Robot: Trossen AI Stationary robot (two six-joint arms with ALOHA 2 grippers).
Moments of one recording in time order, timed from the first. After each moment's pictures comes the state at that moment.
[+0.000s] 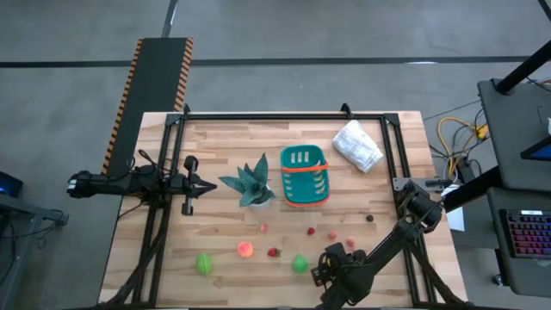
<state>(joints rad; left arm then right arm) -0.07 0.04 0.03 0.02 -0.06 0.14 0.80 2.24 1.51 -1.07 0.29 2.06</state>
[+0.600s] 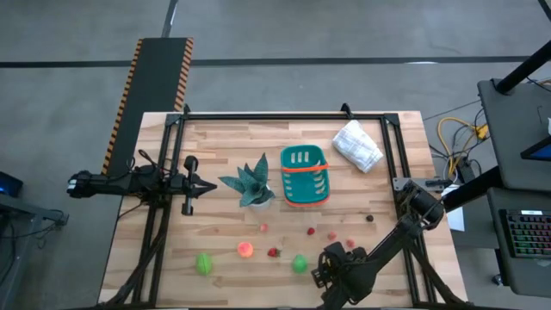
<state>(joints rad) -0.07 0.04 0.03 0.02 -0.06 0.14 0.79 2.19 1.52 -1.11 0.29 1.97</state>
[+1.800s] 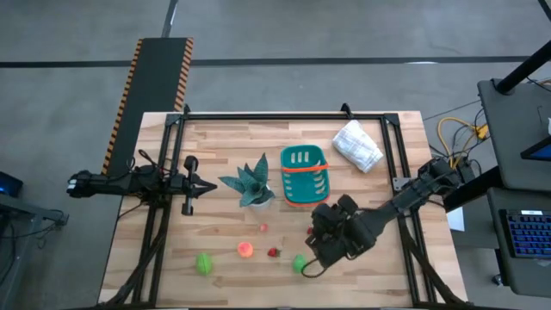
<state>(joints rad) -0.07 0.05 0.03 0.02 -0.06 0.14 0.55 1.89 1.52 -1.20 0.62 1.21</state>
